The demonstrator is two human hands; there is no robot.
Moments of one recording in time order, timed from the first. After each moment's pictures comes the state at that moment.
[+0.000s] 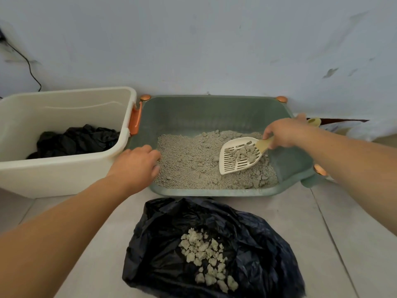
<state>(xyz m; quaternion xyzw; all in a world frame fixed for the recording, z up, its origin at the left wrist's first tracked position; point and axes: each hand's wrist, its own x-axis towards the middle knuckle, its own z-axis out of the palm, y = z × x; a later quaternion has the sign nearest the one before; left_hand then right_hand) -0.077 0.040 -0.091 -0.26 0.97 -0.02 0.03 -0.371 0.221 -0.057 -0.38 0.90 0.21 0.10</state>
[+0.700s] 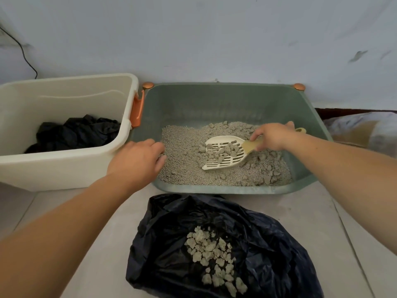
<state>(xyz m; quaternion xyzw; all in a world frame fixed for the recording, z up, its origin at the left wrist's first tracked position) -0.078 0.035 -0.100 -0.26 0.97 0.00 -0.04 -0.364 0.190 -0.112 -0.39 0.90 0.08 0.18</state>
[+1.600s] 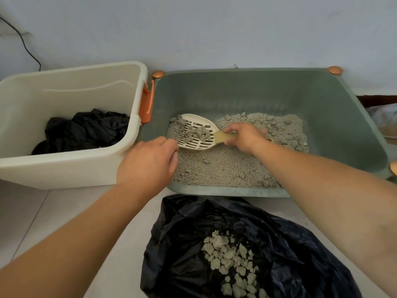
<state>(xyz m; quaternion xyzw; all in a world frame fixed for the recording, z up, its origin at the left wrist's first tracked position) -0.077 0.028 -0.116 -0.22 0.96 -0.01 -0.15 -0.306 0.107 -0.173 -0.29 0.89 -0.21 0.28</state>
